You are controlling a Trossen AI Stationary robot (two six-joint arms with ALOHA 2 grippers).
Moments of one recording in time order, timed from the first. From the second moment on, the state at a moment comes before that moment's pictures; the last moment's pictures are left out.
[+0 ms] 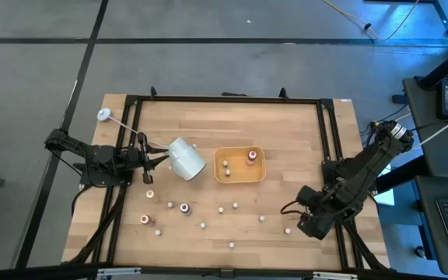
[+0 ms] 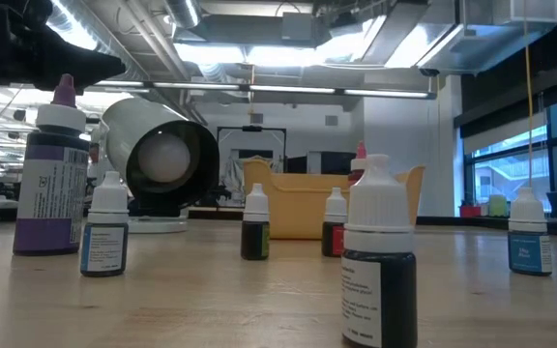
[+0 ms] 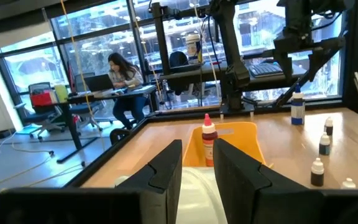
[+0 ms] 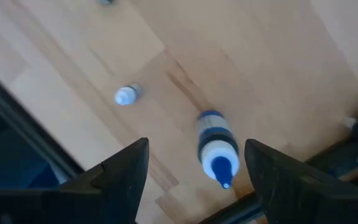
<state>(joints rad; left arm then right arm) -0.36 0.01 0.01 0.11 -0.62 0.20 0.82 1.41 1.16 -1.23 0.06 1.51</state>
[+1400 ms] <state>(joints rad) -0.36 0.01 0.01 0.11 -0.62 0.20 0.86 1.43 0.98 -1.07 -0.04 1.59</state>
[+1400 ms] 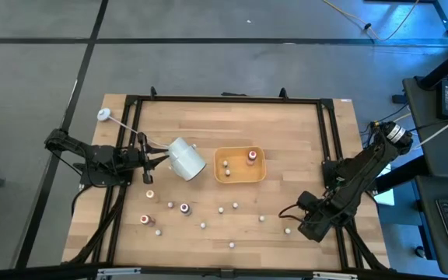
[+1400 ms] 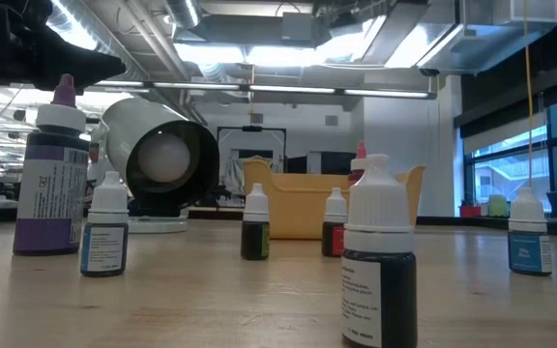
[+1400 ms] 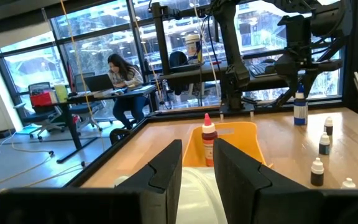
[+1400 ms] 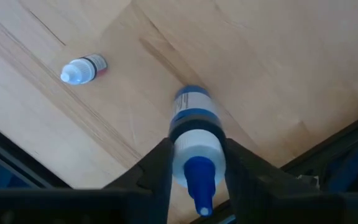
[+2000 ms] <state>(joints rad) -0.36 0.01 0.01 0.11 -0.64 0.21 0.69 1.43 1.23 -1.30 0.04 1.35</state>
